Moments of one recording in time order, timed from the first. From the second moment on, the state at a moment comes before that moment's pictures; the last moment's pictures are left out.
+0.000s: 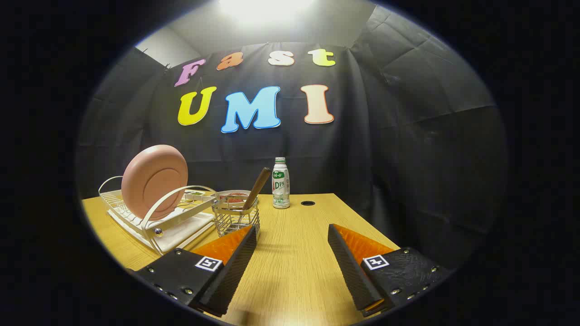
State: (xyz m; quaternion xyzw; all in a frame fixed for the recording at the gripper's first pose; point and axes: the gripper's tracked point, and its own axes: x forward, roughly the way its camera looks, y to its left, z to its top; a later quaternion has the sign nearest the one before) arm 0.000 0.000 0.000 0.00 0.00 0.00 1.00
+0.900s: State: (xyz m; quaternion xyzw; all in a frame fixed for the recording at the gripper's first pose) arm 0.026 -0.089 0.085 -0.07 -0.03 -0.08 0.99
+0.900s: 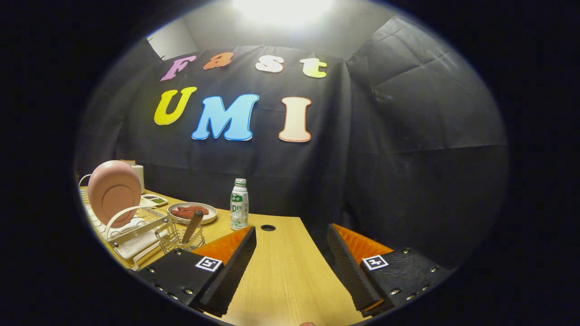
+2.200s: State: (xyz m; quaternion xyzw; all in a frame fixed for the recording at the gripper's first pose) arm -0.007 0.182 0.226 0.01 -0.03 0.14 0.99
